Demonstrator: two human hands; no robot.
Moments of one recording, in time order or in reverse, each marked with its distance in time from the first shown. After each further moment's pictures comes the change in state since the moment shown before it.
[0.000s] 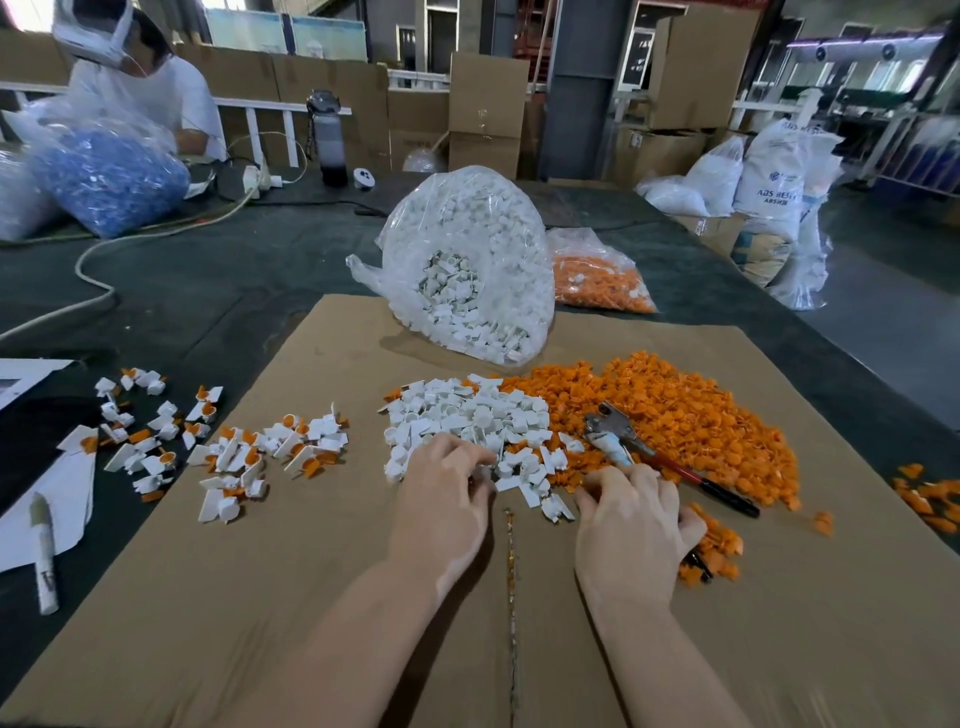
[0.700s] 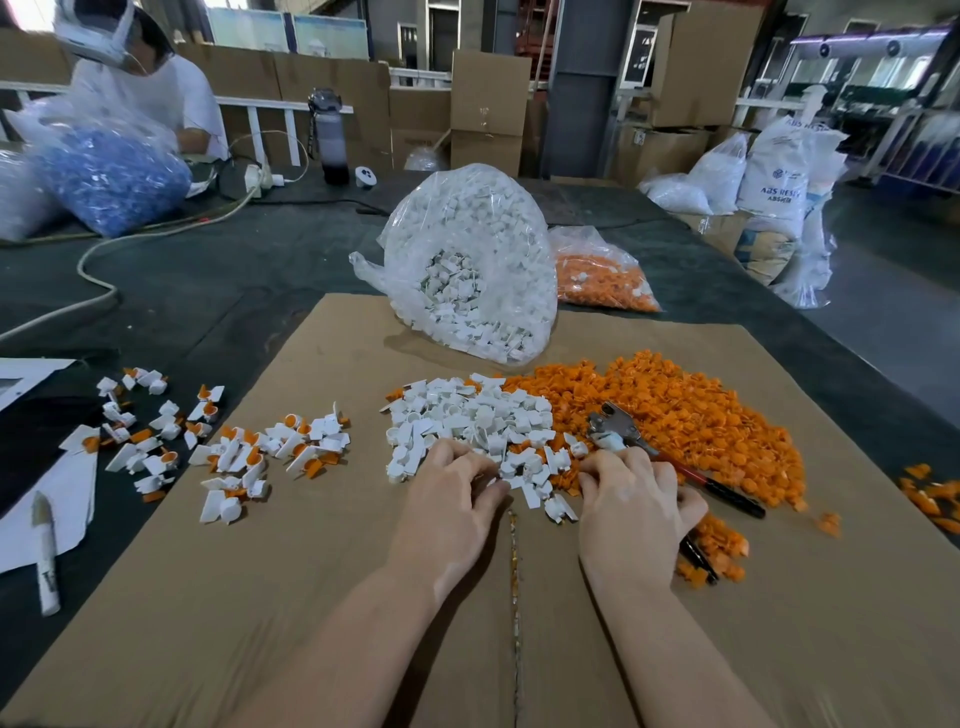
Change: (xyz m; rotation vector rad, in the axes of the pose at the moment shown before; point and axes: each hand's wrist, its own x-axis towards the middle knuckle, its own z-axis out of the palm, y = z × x) left_hand -0.002 -0.003 0.001 -0.074 -0.091 -0.014; right_hand 0.012 -0.003 0.012 0.123 0.214 -0.063
